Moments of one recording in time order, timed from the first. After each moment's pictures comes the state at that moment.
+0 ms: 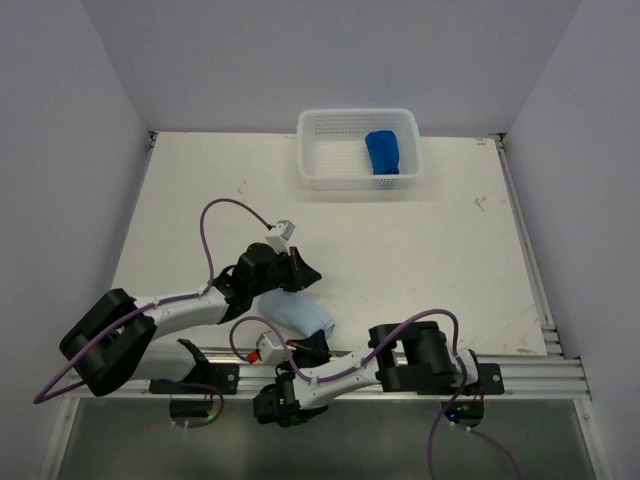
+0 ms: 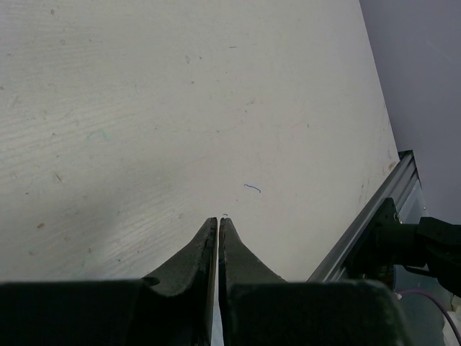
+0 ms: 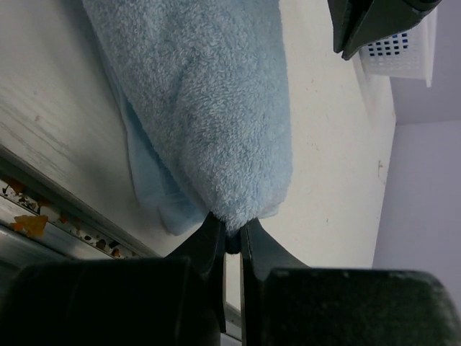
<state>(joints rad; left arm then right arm) -0.73 1.29 0.44 0.43 0.16 -0.75 1.74 2.08 1.32 -1.02 1.17 0.79</state>
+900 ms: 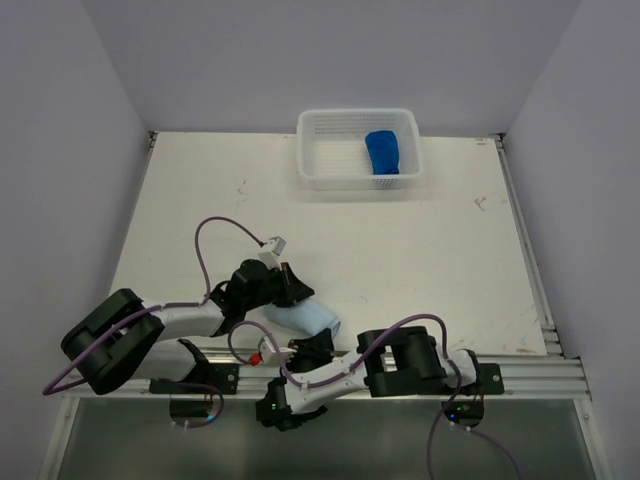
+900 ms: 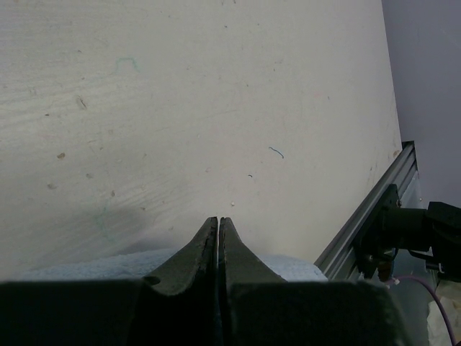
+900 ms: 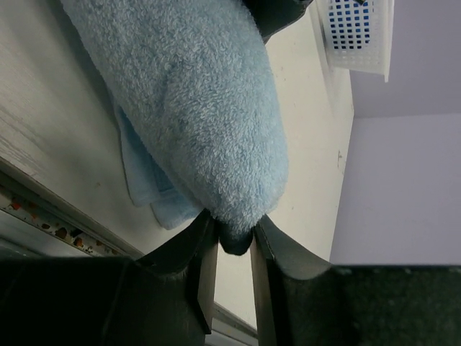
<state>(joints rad) -0.73 1.31 0.27 0.57 0.18 -0.83 1.75 2.18 1.41 -1.27 1.20 0.92</state>
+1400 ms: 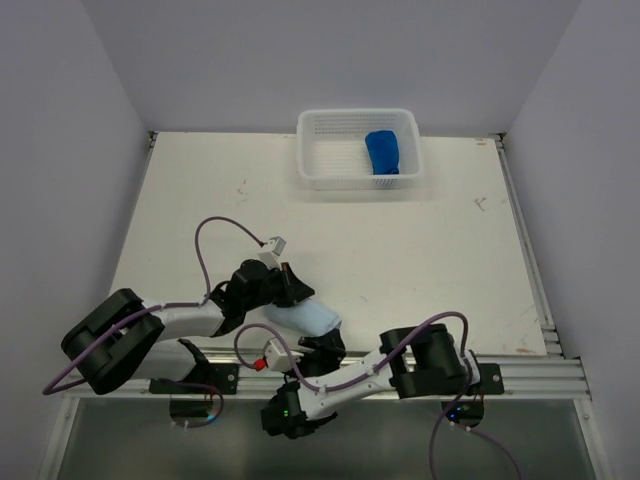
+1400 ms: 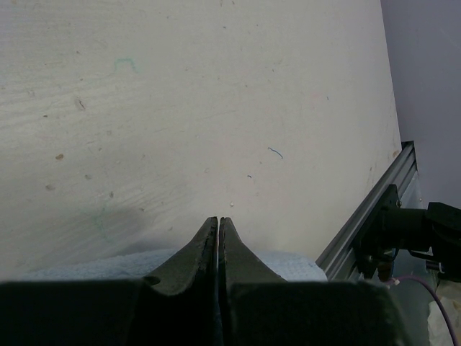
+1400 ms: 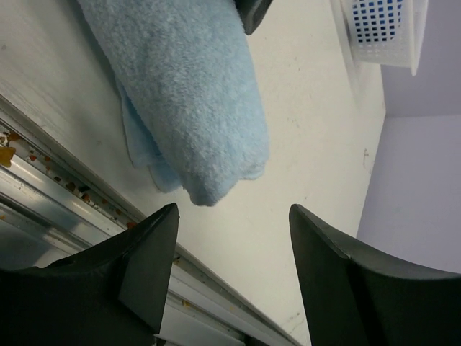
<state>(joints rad) -0.73 1.31 0.27 0.57 0.18 -0.83 1.80 2.09 1.37 -1.27 1.14 0.92</state>
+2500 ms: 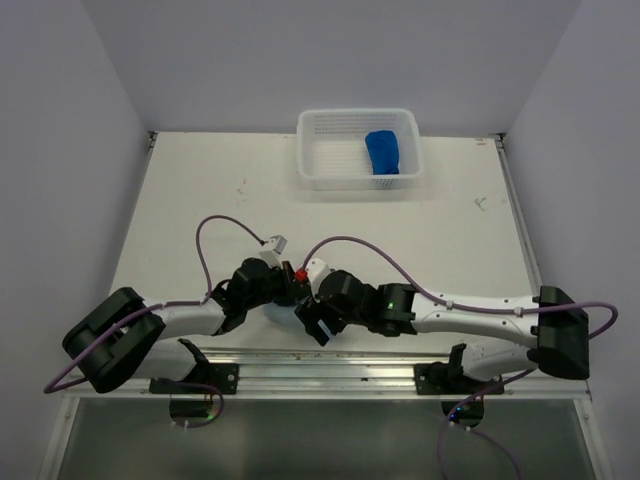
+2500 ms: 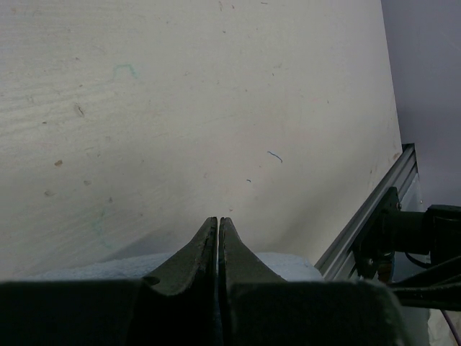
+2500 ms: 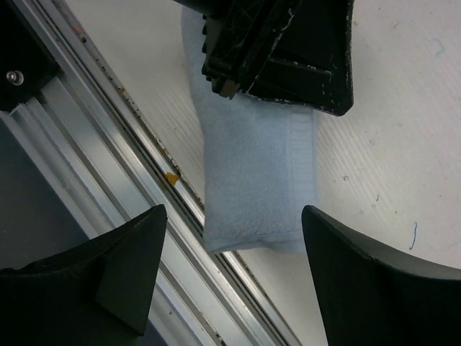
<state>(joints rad) -0.73 1.31 0.28 0.57 0.17 -0.83 1.28 1.29 0.88 -0.37 0.17 0.33</state>
